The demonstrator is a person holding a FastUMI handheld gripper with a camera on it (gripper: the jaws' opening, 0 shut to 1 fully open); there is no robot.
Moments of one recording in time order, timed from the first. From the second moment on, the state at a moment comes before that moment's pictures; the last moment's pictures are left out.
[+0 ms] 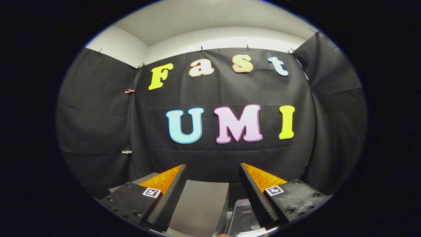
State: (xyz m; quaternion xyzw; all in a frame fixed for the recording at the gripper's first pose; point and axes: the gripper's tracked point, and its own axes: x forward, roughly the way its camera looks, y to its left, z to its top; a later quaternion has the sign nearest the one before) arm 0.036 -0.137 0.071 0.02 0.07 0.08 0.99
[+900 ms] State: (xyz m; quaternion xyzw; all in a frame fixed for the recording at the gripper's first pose) arm 0.034 -0.126 0.076 0.02 0.06 0.08 0.99
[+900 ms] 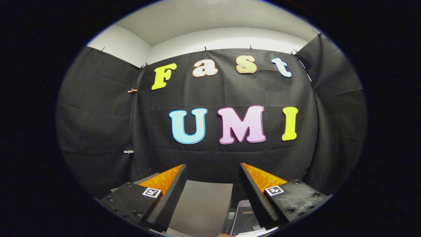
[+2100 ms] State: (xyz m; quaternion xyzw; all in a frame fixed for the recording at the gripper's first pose) arm 0.034 -0.132 0.084 0.02 0.06 0.09 0.99
